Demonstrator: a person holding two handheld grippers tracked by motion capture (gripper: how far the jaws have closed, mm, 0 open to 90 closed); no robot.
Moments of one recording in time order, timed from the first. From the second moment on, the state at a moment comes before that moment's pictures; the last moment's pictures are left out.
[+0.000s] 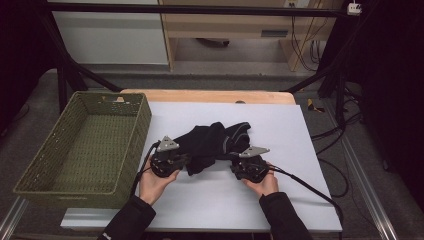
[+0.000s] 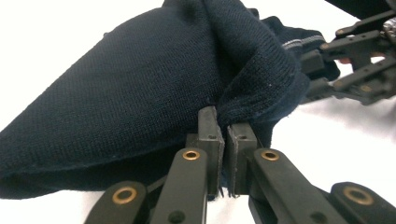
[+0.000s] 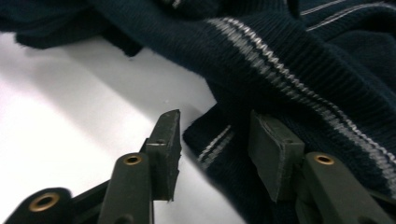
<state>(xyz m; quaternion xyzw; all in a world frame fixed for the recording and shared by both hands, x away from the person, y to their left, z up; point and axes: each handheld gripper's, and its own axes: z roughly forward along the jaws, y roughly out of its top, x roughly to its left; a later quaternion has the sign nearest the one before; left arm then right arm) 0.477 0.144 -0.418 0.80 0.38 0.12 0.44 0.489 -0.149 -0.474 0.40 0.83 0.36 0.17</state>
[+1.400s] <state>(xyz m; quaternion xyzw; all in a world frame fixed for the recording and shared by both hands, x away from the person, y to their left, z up) 0.556 0.179 -0.342 0.75 0.49 0.15 0.41 0.475 -0.246 -0.444 0.45 0.80 0.35 0.19</state>
